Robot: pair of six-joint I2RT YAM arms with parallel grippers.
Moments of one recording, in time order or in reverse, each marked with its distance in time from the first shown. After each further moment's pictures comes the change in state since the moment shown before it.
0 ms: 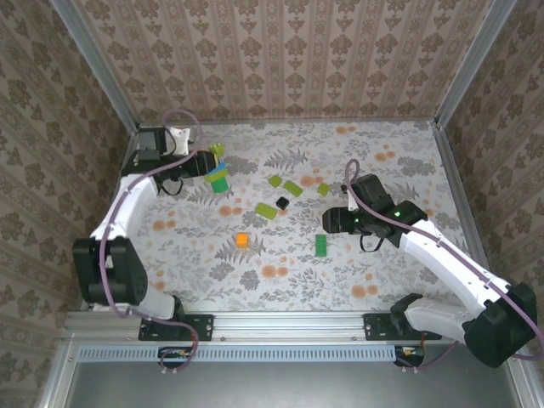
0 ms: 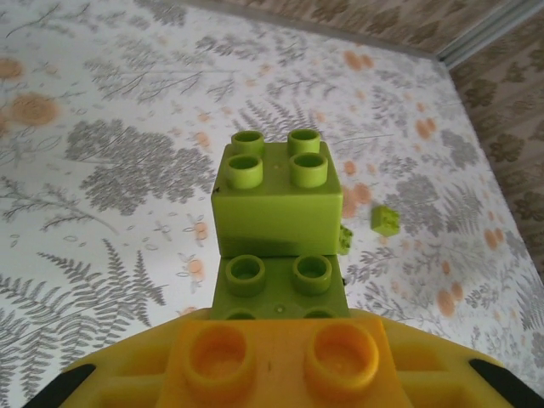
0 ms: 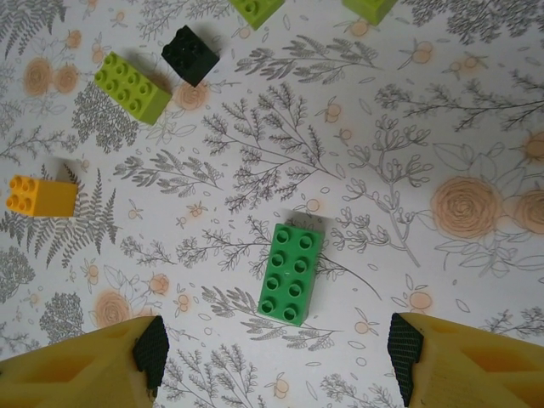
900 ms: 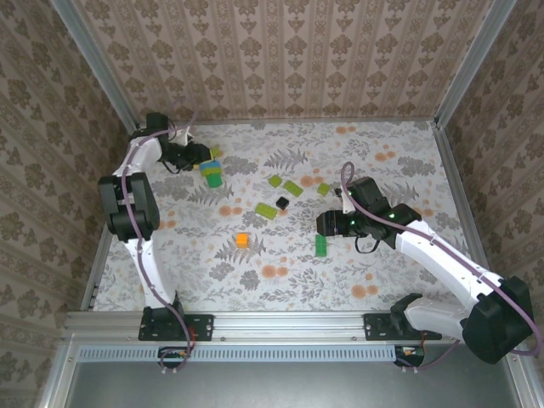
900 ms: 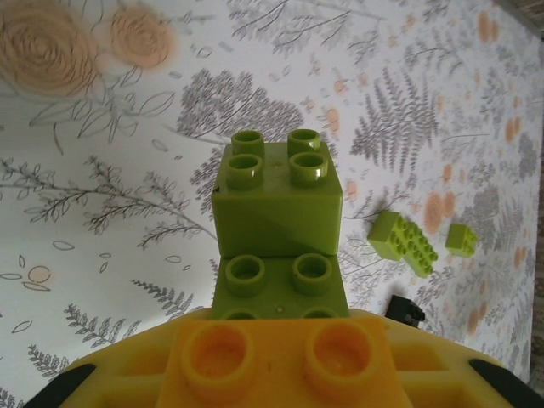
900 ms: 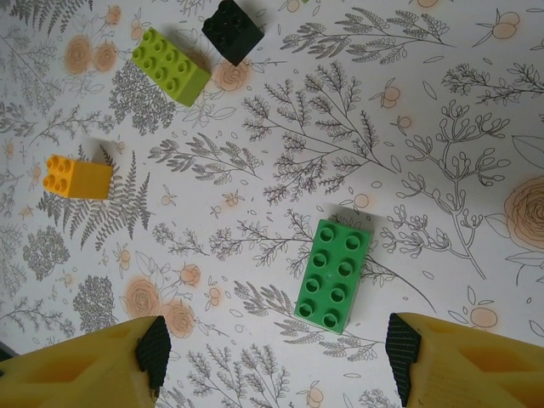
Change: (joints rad) left arm 0.097 0.605 0.522 -0.336 0.064 0.053; right arm 0.000 0.022 -0.057 0.092 -0.104 0.000
